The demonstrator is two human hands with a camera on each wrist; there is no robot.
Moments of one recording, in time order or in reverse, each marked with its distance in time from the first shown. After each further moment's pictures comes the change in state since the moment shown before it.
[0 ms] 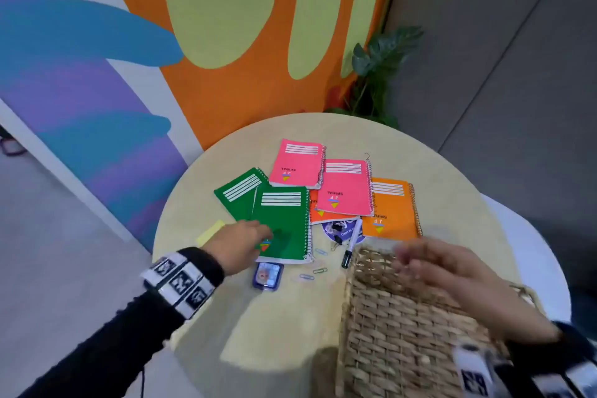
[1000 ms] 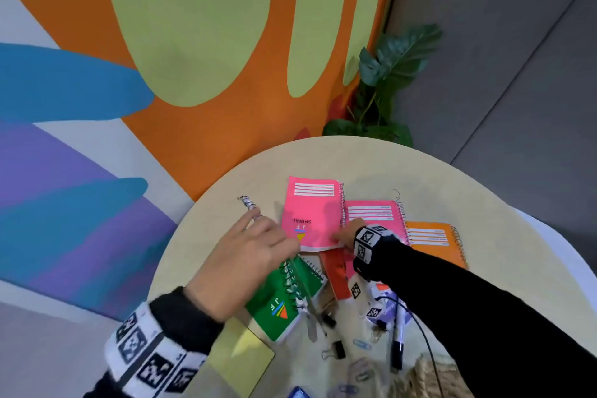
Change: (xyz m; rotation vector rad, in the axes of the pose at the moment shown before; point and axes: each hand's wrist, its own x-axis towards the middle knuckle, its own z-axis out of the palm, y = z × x) left_hand 0.087 -0.071 -0.098 0.119 0.517 0.401; right_hand 0.398 0.059 0.059 -0.290 0.162 0.582
